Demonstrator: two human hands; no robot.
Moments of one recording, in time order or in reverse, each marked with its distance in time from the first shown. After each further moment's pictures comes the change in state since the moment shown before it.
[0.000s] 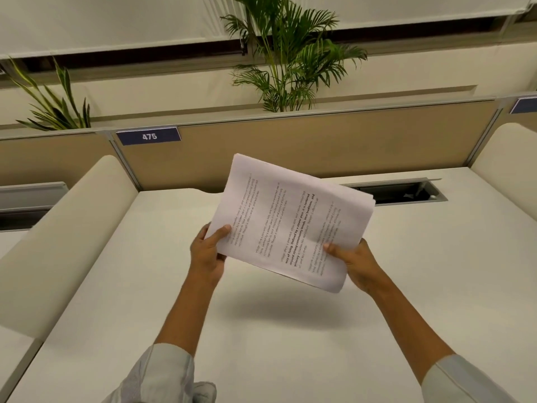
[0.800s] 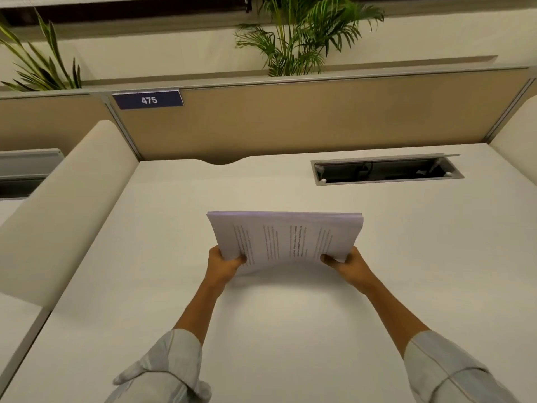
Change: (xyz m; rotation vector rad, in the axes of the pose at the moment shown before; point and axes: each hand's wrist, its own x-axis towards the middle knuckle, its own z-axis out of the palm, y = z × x) left_hand 0.002 -0.072 -0.084 0.737 -0.046 0.035; right_hand -0.012 0.086 -0.003 -0.462 -0.024 0.115
